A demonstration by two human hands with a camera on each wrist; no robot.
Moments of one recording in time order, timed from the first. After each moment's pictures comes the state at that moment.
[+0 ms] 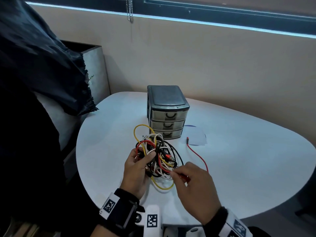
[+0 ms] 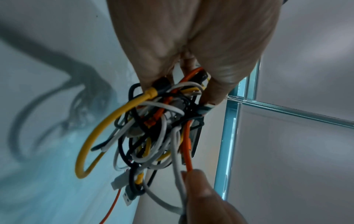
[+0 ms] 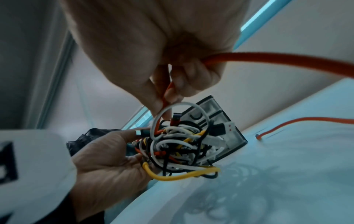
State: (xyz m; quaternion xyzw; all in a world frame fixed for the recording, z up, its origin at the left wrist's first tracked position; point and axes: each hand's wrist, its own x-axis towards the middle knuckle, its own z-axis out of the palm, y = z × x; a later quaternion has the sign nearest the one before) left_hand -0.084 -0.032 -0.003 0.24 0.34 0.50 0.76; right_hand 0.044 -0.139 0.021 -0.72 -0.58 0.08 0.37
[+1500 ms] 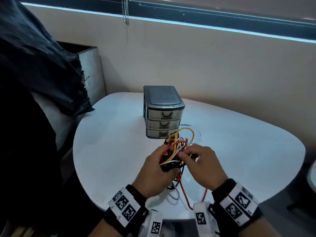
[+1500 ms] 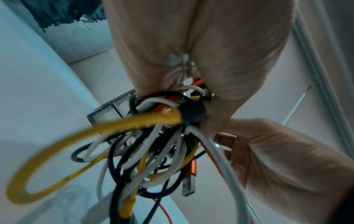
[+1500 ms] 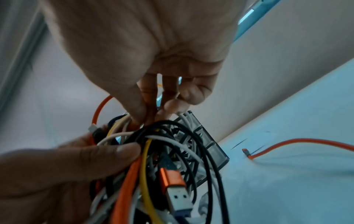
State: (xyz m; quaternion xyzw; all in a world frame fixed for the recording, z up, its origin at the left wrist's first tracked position) left_hand -0.070 -0.057 0.019 0.69 0.28 0.36 0.56; right_hand 0.085 -0.116 0.050 -0.72 -0.56 0.15 0.38
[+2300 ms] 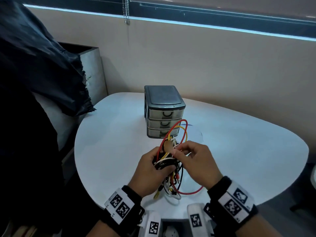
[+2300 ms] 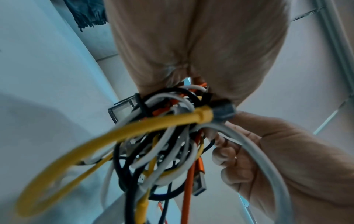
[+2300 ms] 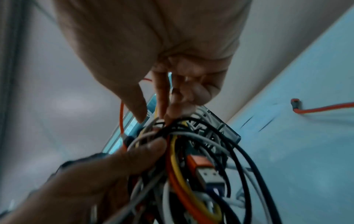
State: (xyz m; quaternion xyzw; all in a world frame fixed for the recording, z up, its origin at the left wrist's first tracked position) left_hand -0.080 -0.051 0.009 0.67 0.31 0.36 0.57; right_hand 0.073 -0.106 0.051 -0.70 -0.48 0.25 0.46
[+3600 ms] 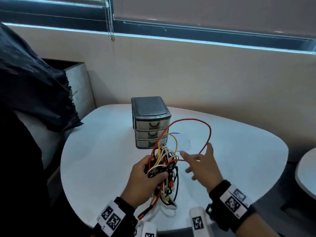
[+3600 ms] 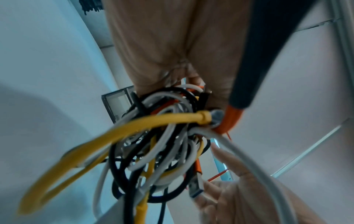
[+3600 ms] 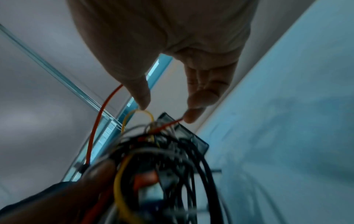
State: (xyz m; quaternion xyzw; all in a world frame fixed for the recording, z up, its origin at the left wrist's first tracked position) left_hand -0.066 -0.052 0.016 0.65 0.32 0.37 0.59; right_hand 0.113 -0.123 0.057 -0.76 -0.30 0.30 0.49
